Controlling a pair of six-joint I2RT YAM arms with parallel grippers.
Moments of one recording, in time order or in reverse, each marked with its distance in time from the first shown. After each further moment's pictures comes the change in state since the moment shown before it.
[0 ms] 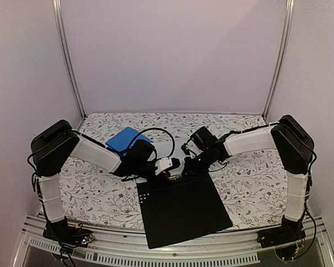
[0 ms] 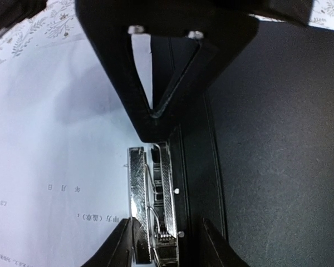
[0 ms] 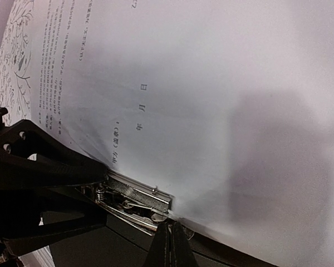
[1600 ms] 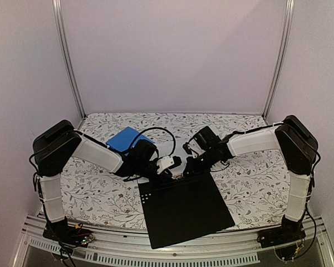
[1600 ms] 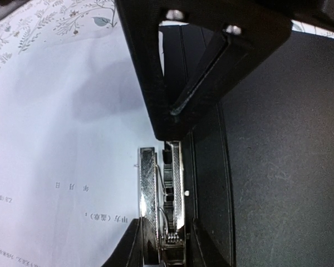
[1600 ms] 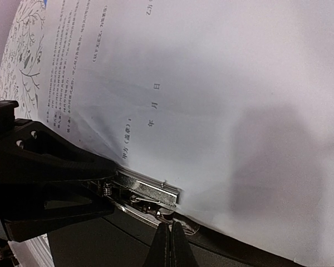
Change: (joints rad) left arm 0.000 0.020 0.019 0.014 -0.047 -0.066; right arm -0.006 -0.043 -0.048 0.022 -0.016 -0.024
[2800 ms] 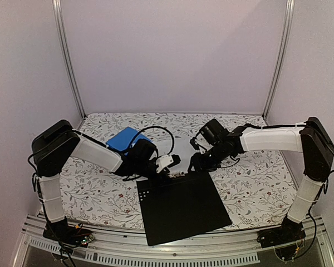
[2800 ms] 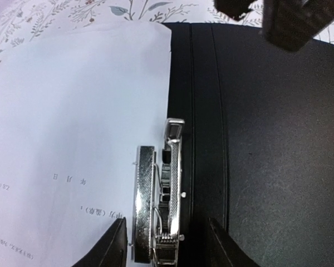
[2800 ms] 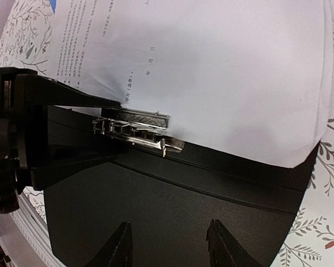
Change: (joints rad) left arm -0.001 -0.013 0.002 -0.019 -0.031 -0.038; right arm 0.006 -0.180 -0.010 -0.193 0.095 -0.014
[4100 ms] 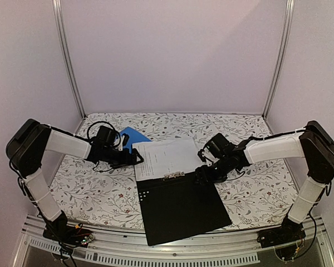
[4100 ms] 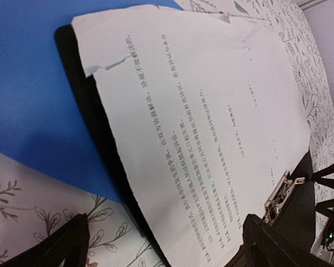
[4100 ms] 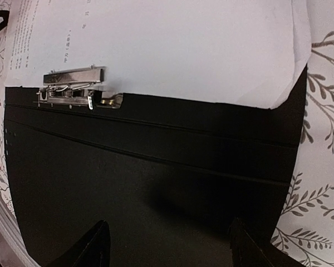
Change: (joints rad) left arm 0.377 -0.225 -0.161 -0.157 0.039 -0.845; right arm -0.001 -0.056 -0.206 0.122 0.066 0.039
